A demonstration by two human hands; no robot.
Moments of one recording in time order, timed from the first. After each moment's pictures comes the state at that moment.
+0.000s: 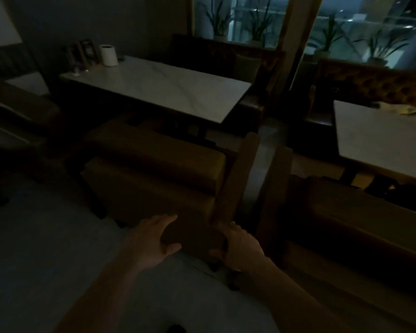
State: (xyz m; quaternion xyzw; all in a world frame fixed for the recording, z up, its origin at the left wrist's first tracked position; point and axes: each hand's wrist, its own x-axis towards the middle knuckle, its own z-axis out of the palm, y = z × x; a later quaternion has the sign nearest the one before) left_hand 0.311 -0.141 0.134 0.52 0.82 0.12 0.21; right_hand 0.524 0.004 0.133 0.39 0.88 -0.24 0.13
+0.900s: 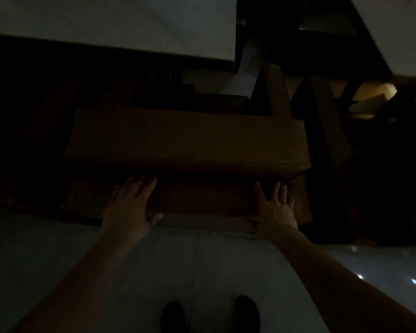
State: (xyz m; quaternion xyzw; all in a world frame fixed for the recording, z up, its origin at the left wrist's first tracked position) left_hand -0.099 -0.013 0.003 0.64 0.76 0.00 0.10; right_hand 0.236 0.078 -0.003 0.62 0.75 -0.16 0.18
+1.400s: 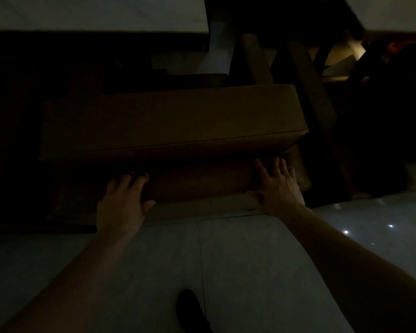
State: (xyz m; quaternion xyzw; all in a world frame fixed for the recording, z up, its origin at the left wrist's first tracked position) left_hand -0.119 -0.005 -0.012 0.64 0.76 -0.01 0.10; right_hand 0.232 0.059 -0.017 0.65 0.74 -0.10 0.12
